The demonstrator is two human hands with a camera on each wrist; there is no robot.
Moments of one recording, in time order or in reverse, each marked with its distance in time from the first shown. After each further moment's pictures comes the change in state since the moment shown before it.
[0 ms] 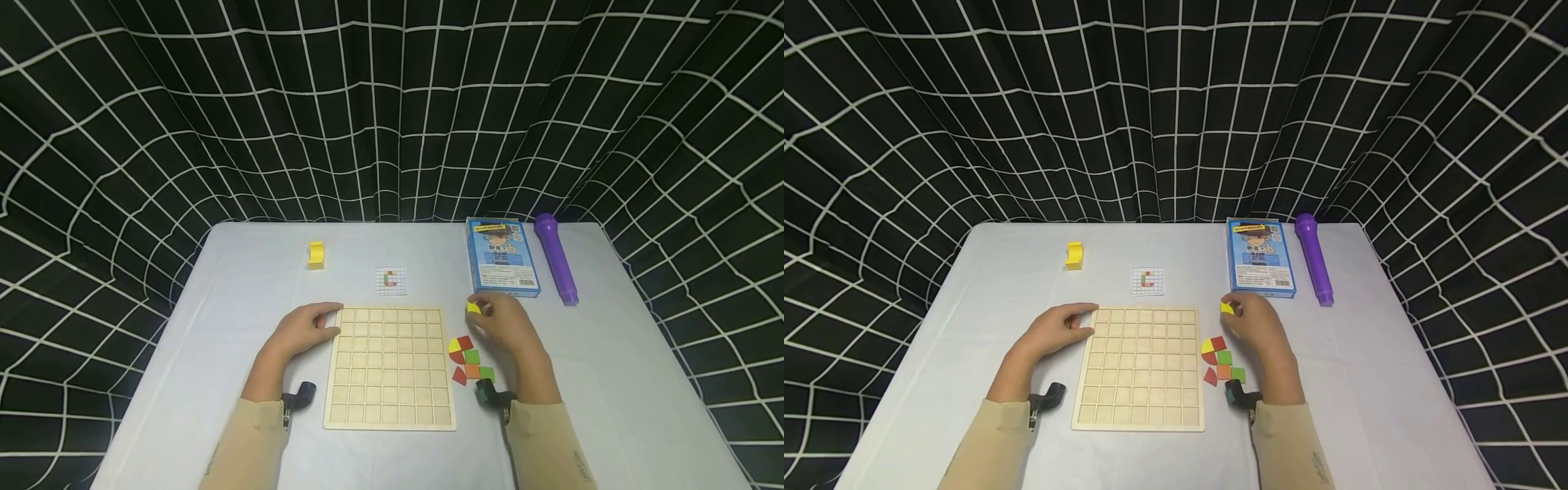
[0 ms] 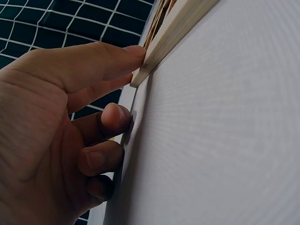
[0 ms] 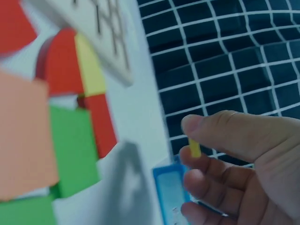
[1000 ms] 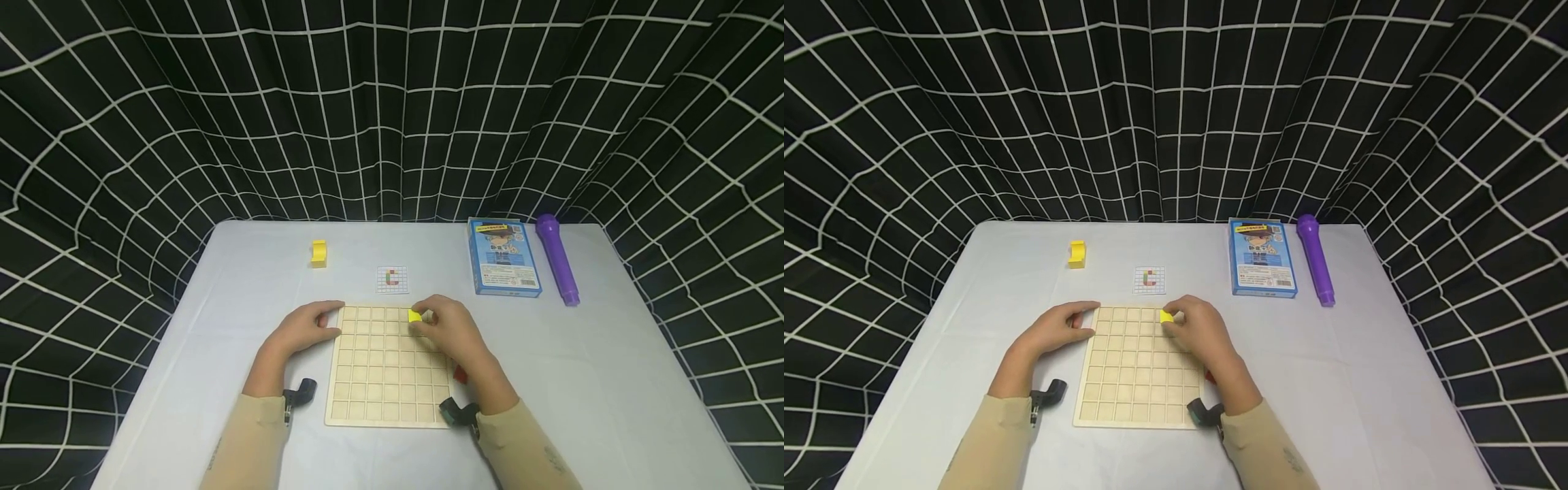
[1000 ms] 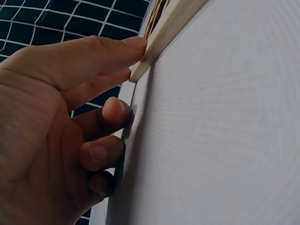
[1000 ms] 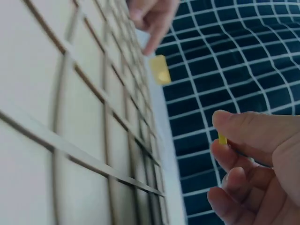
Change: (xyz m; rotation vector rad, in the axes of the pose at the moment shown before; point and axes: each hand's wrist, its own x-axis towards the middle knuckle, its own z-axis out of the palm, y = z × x) left_hand 0.000 -0.005 -0.003 -0.046 -0.053 0.024; right_hand -0.017 -0.082 0.054 0.078 0.065 -0.254
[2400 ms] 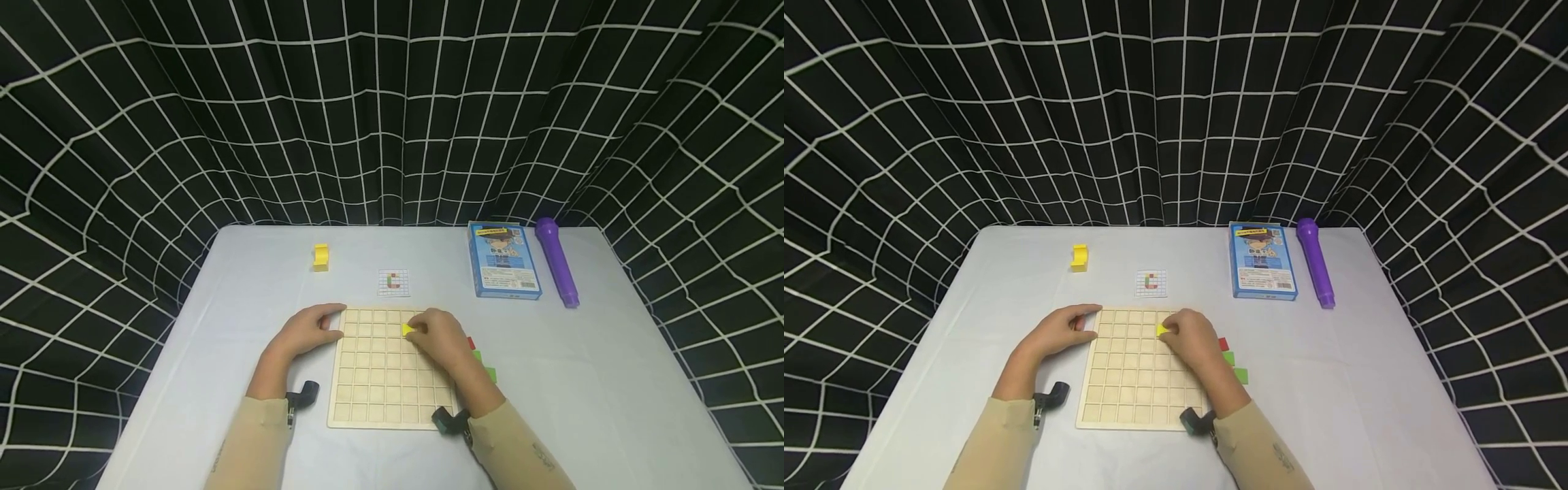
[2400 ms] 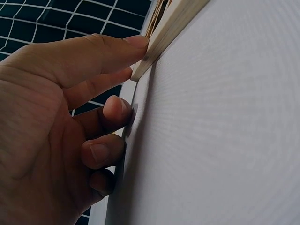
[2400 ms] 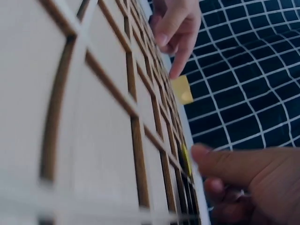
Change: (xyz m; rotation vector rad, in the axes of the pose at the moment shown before) left_hand -0.001 -0.001 0.003 -0.015 0.031 -0.017; right_hand 0.001 0.011 0.032 -0.082 -0.021 0.006
